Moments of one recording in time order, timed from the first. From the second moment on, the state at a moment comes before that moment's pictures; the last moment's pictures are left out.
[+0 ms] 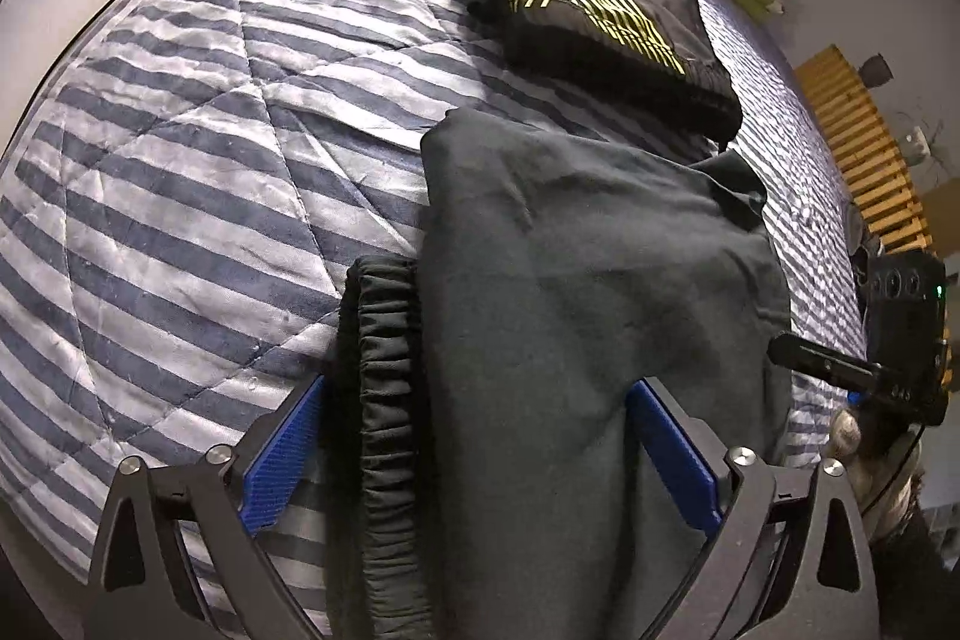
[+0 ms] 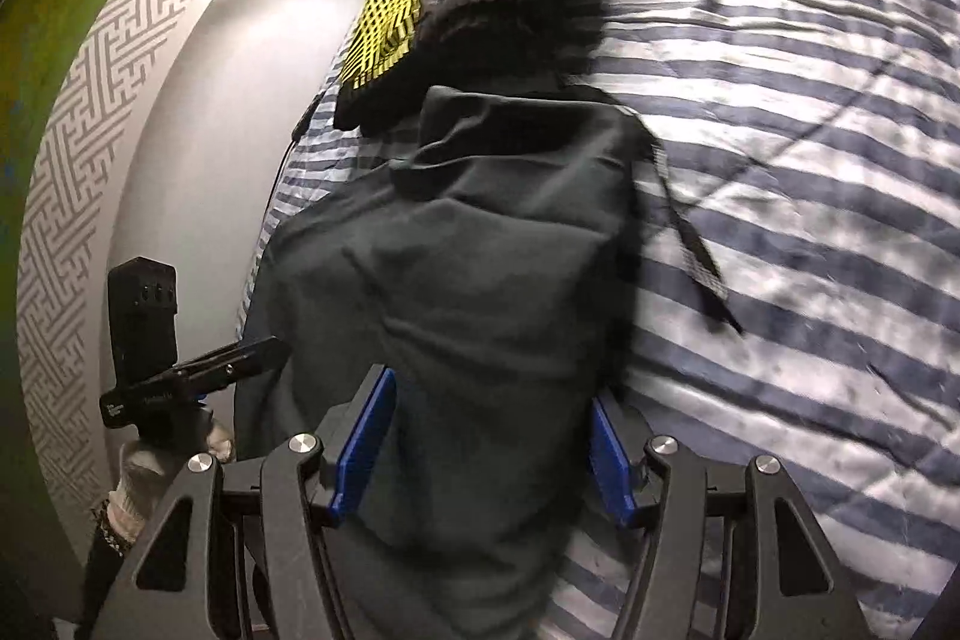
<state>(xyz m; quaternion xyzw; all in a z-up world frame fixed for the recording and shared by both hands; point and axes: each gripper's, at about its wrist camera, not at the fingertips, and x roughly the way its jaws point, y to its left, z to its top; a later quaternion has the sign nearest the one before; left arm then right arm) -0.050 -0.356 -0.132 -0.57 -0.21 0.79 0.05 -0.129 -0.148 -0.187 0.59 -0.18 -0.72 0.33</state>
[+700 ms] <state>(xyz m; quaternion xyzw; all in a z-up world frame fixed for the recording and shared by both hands) -0.043 -0.364 -0.129 -0.54 -0.21 0.82 0.03 -0.125 -0.148 -0.187 0.60 -0.13 -0.72 0.33</state>
